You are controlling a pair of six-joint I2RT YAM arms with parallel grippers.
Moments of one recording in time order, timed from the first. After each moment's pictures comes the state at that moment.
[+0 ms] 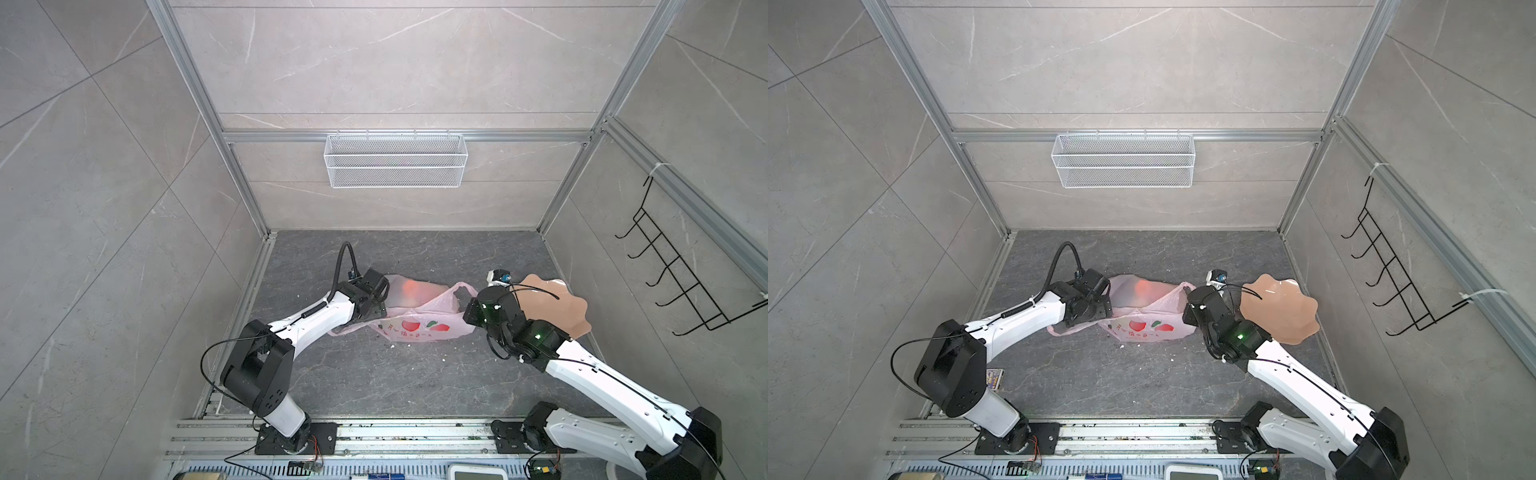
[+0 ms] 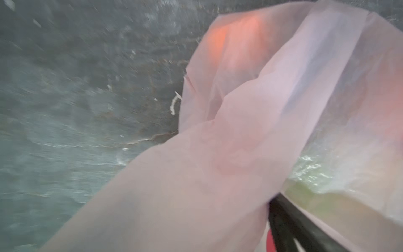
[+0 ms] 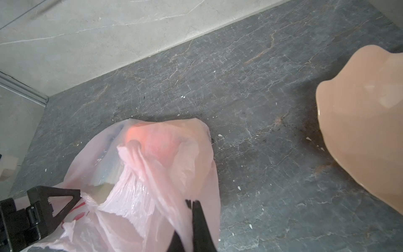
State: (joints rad) left arm -0.62 1.60 1.09 -0.69 -0.24 -0.79; right arm 0.68 1.05 0.86 -0.51 0.43 0.73
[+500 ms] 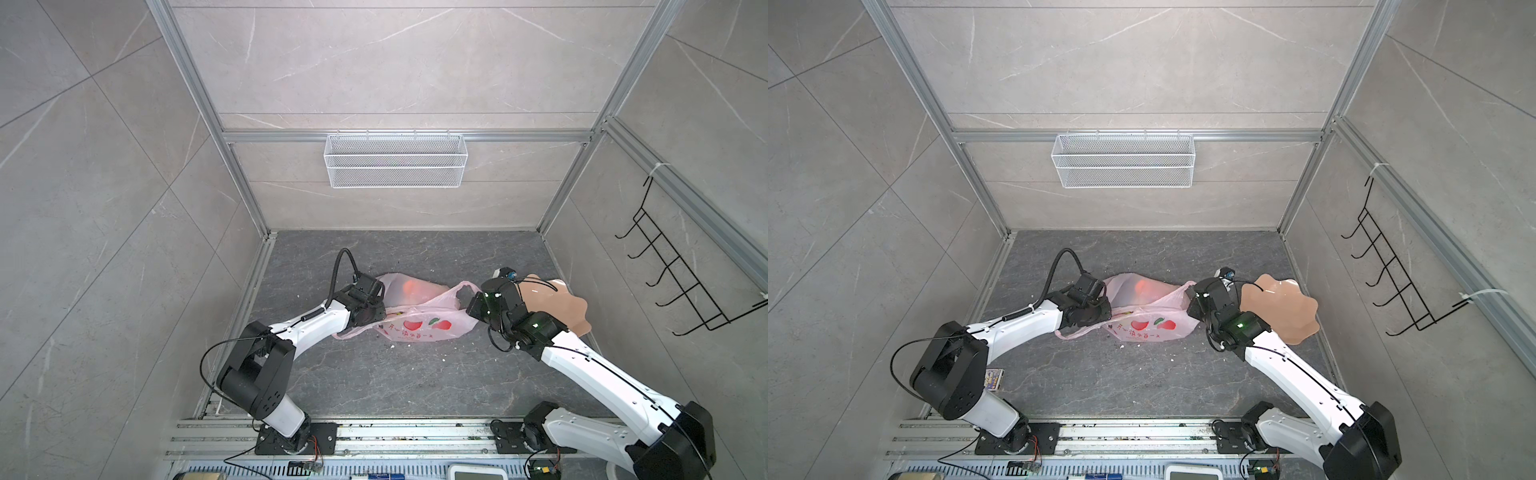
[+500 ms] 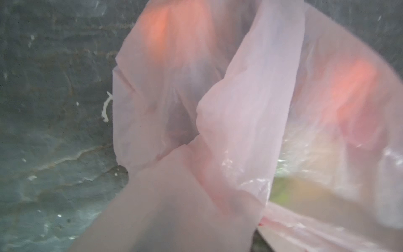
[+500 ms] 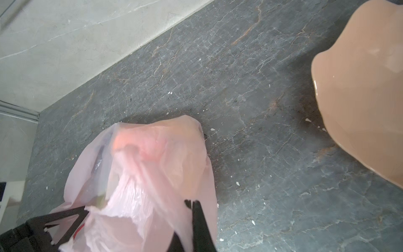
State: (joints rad) left arm -0.58 1.56 0.96 -0.41 -0.05 -0.76; right arm 0.55 1.10 0.87 -0.52 0.31 0.81
